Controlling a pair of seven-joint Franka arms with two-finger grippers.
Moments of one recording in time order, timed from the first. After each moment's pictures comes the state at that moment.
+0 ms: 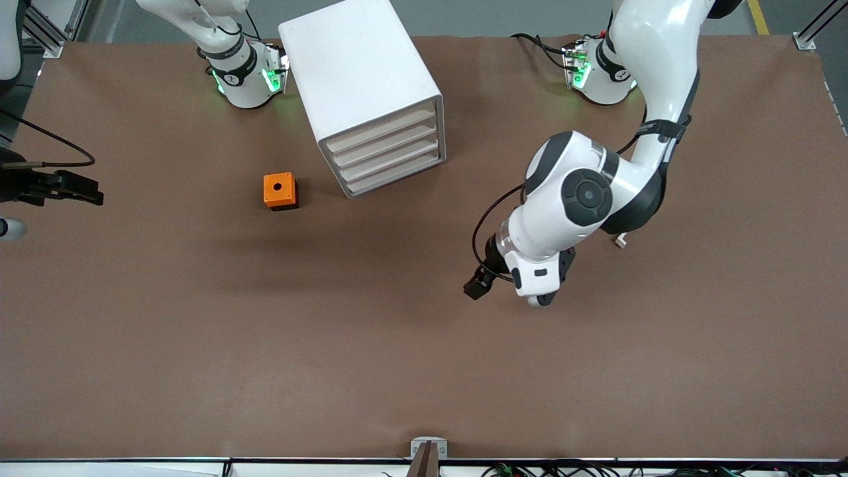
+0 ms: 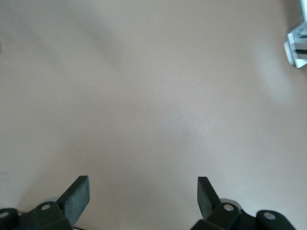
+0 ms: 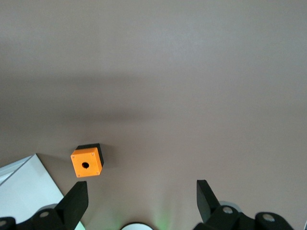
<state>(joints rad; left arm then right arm) -0.41 0.57 -0.13 -1.33 -0.20 2.04 -1.38 -0.04 0.19 -0.01 -1.37 -0.04 1.37 -0.07</state>
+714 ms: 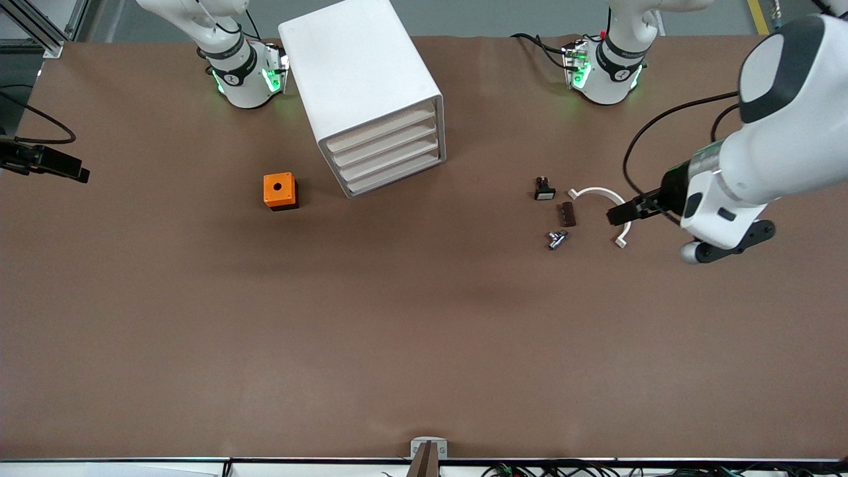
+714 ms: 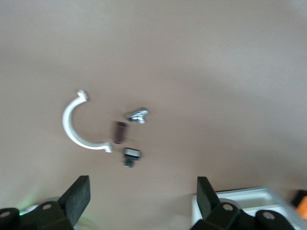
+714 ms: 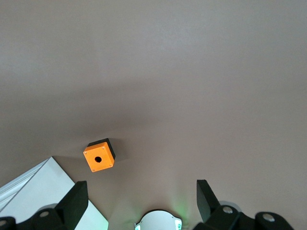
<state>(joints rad) -0.11 0.24 -0.13 -1.38 -0.14 1.48 -0.53 -0.06 0.13 -0.01 -1.36 -0.01 1.31 0.08</state>
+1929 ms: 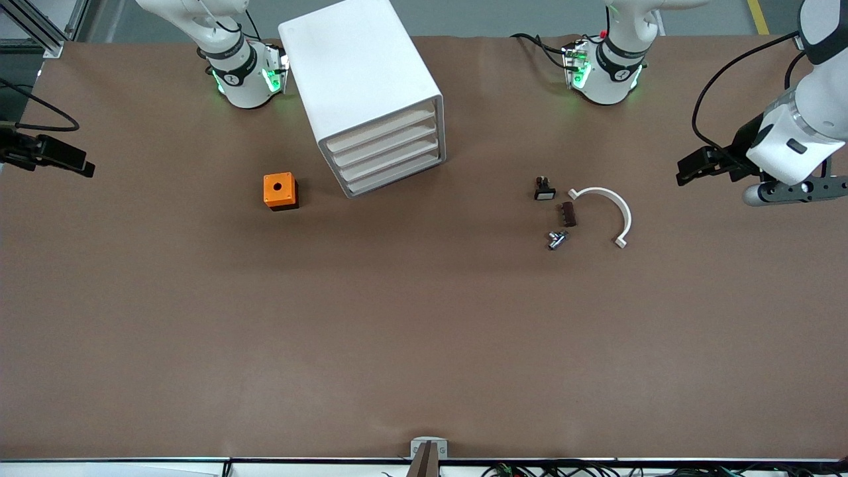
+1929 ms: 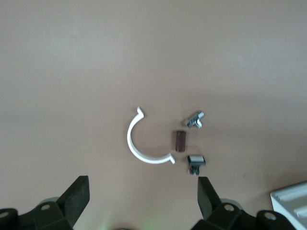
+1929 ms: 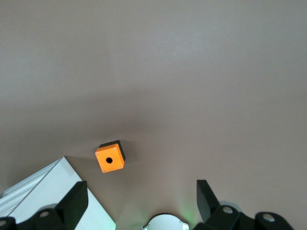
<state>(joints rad) -0.02 -0.03 -0.08 -1.72 -0.04 1.64 -0.17 -0.03 0.10 -0.02 -1.36 0.01 1.32 0.06</state>
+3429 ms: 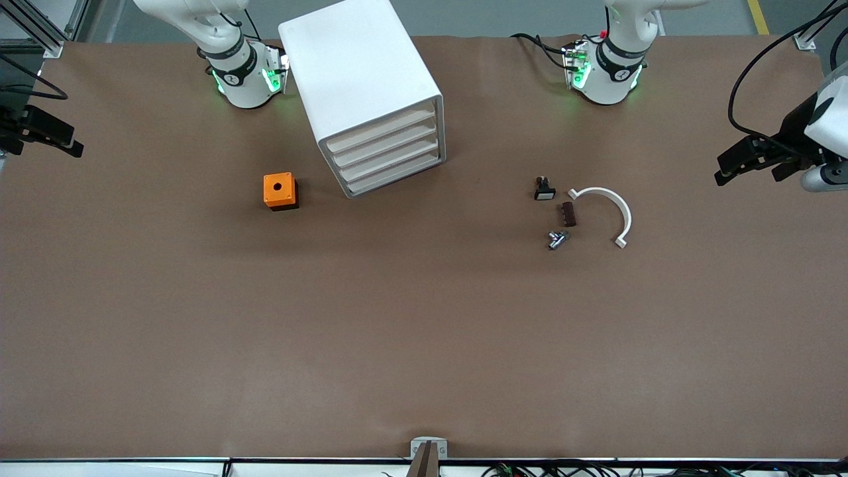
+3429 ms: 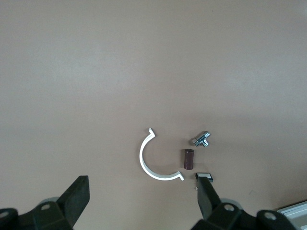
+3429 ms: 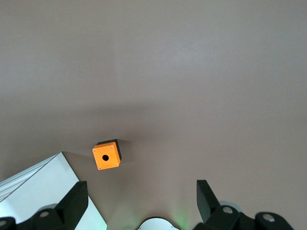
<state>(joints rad) 0.01 -0.05 -0.06 -1.65 -0.02 1.64 -0.12 0.07 -0.01 -0.13 -1.46 0.02 1.37 0.00</state>
